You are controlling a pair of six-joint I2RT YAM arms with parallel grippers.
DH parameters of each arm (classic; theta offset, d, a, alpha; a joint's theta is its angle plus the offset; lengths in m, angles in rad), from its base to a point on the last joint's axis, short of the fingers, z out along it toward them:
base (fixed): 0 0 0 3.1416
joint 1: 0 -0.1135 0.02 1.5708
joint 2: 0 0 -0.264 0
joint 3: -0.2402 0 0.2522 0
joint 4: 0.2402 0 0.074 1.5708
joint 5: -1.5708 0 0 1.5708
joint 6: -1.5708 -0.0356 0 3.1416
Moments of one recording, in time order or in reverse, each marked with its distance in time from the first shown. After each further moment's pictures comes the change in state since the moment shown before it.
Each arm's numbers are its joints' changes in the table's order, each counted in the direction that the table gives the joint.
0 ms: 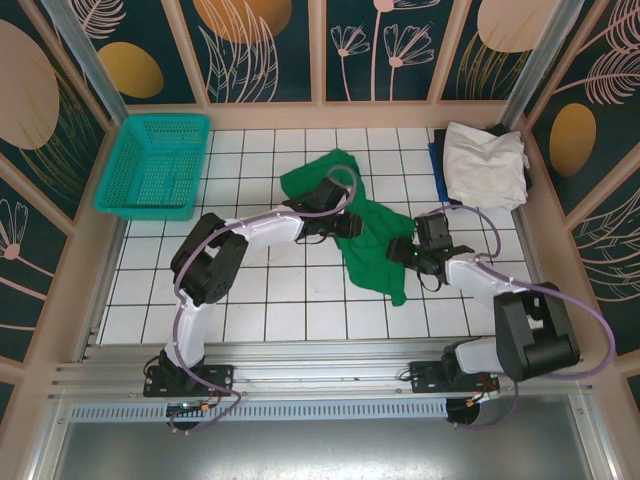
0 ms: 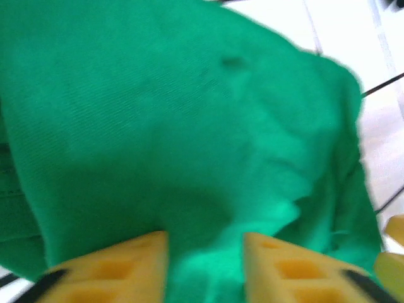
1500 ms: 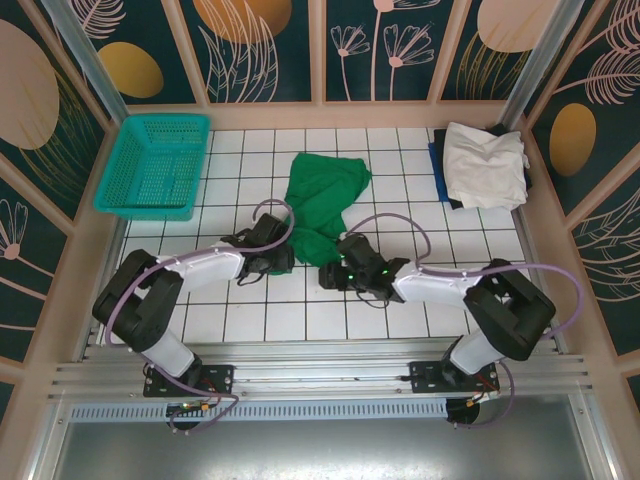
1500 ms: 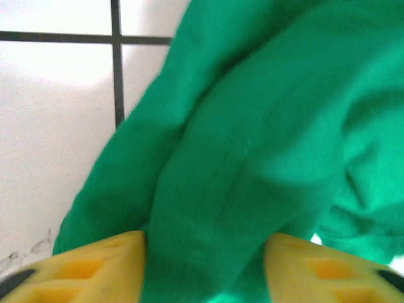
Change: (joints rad) left arm -0.122 -0.493 0.655 0.027 0.300 0.064; right arm -0.608 0.164 -0.116 -0.159 -0.070 -0.181
